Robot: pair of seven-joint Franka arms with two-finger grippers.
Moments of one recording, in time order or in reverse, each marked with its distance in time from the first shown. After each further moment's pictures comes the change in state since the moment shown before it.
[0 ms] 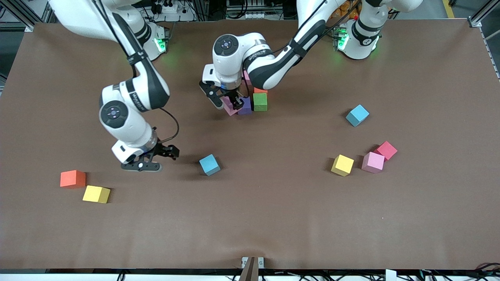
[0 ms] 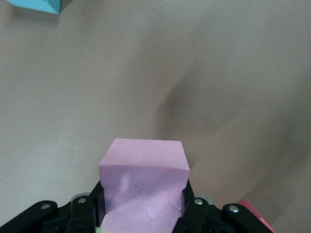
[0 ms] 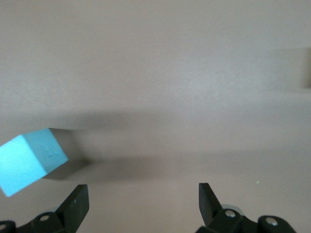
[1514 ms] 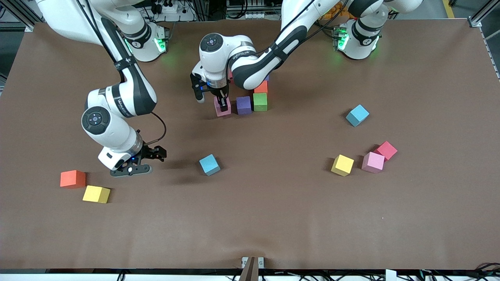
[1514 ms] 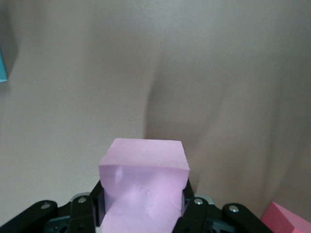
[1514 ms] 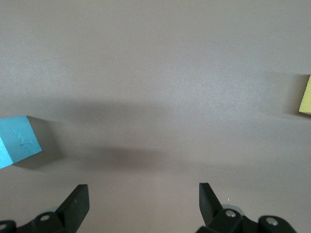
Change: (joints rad) left arm -0.077 0.130 0.006 0.122 0.136 0.003 0.248; right arm -0.045 0.006 0.002 0.000 0.000 0.000 -0.176
